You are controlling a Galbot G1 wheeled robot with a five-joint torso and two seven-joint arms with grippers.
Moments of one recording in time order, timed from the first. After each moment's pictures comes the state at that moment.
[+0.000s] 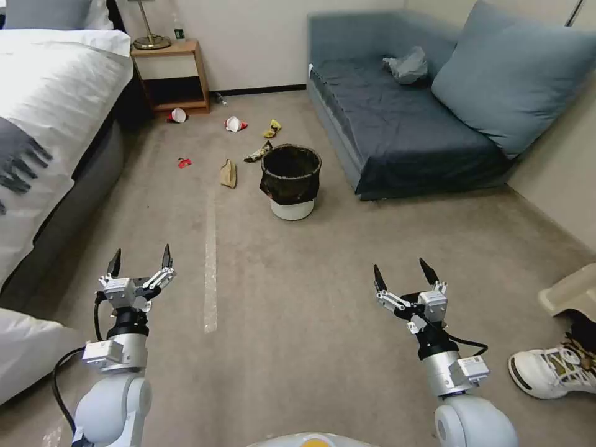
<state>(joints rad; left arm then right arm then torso) 1.49 -1.46 -0.82 -1.89 -0.23 -0.32 0.09 -1.62 1.51 0.58 2.03 0.08 0.23 -0.20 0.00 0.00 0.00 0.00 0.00</state>
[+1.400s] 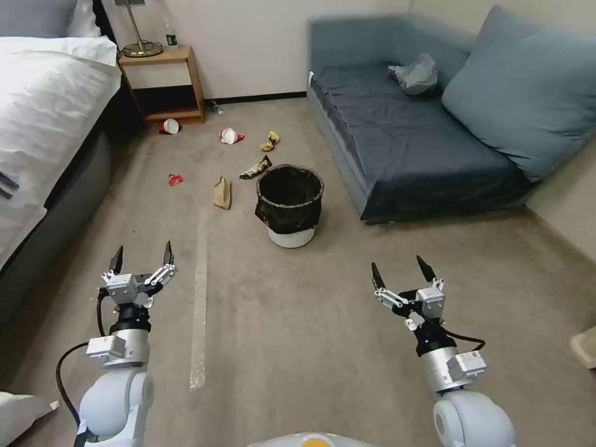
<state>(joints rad) 1.47 -1.46 -0.81 -1.87 -0.24 -0.32 0.08 -1.61 1.52 0.58 2.03 0.08 0.21 -0.22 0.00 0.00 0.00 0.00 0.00</state>
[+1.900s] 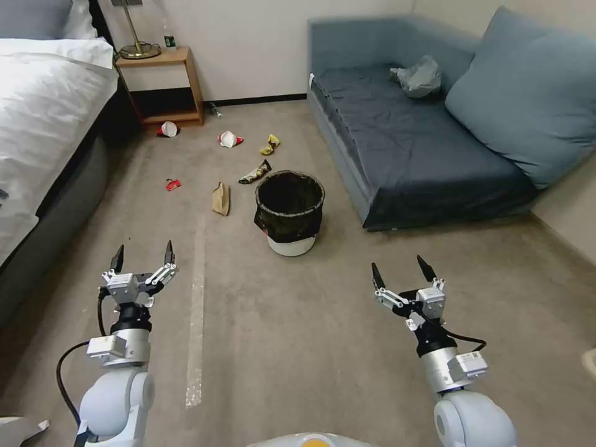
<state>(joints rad) 1.47 -1.46 -0.81 -1.88 -0.23 -0.32 0.08 -1.61 1.52 0.58 2.03 0.08 0.21 -0.22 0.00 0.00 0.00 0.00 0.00</state>
